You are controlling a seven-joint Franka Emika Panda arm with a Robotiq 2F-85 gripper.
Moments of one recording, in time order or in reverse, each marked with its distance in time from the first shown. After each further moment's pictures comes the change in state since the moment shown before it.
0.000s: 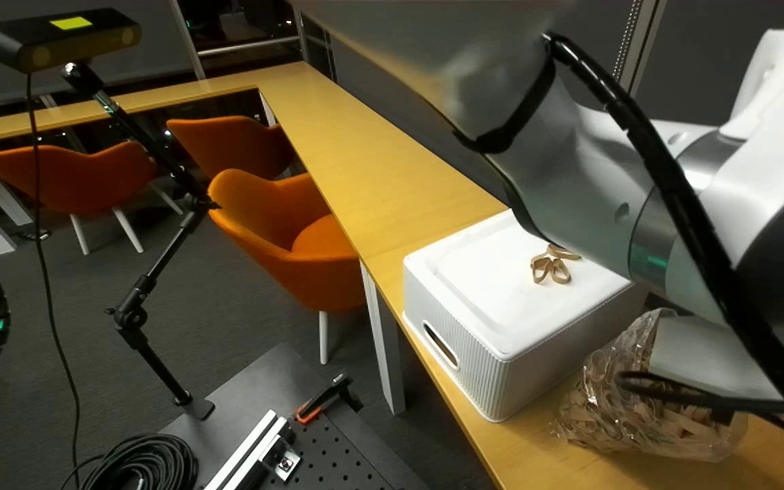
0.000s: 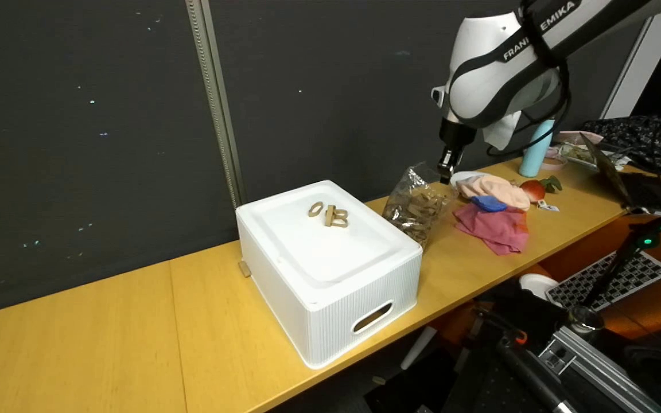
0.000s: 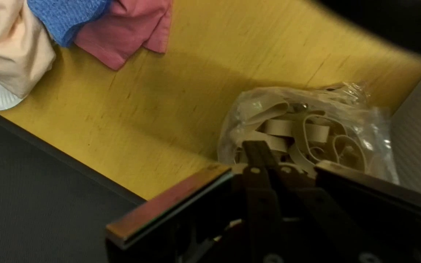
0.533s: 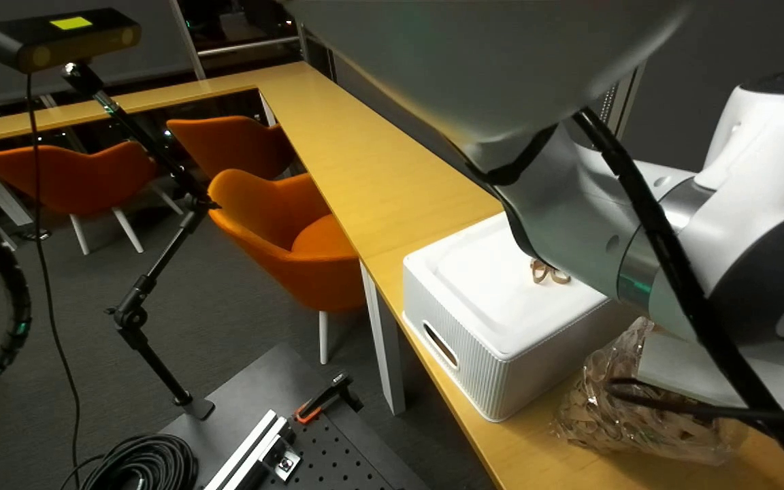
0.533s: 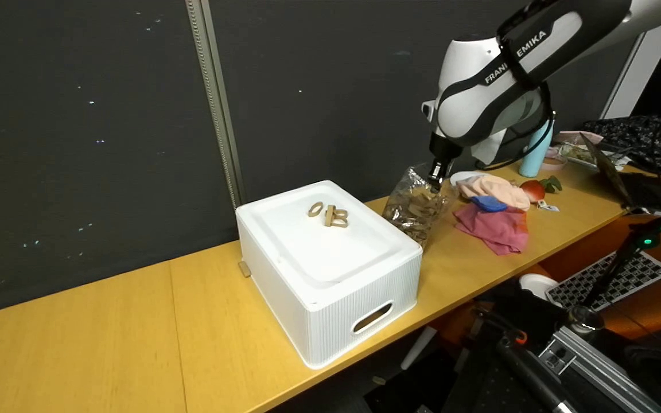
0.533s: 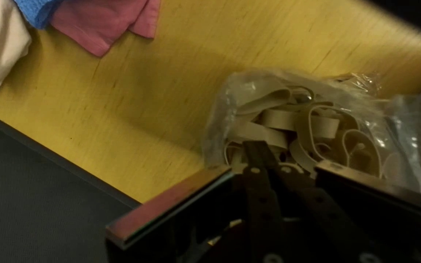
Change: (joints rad) arm -0.013 0.079 0.033 0.027 0.008 0.061 0.000
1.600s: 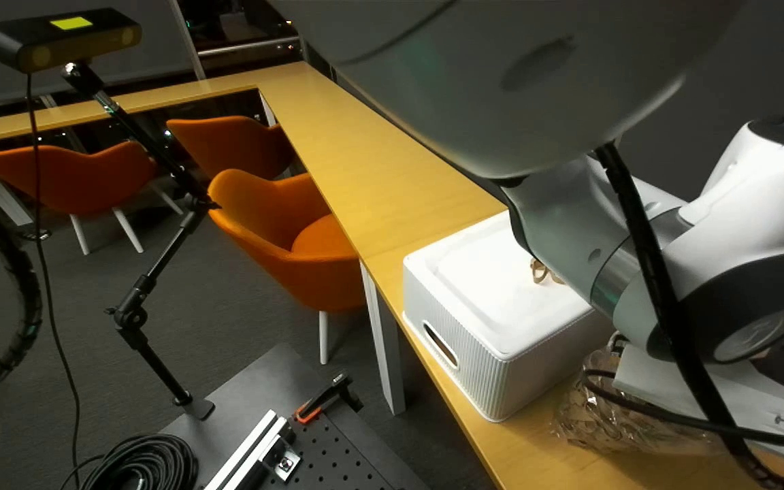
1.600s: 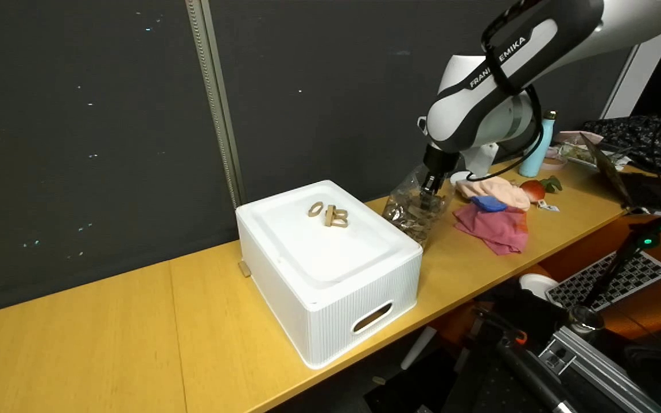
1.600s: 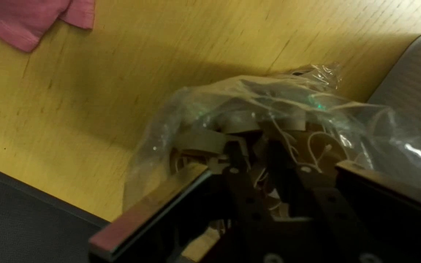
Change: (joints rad) arm -0.050 0.051 0.070 -0.003 0.191 0.016 -0.135
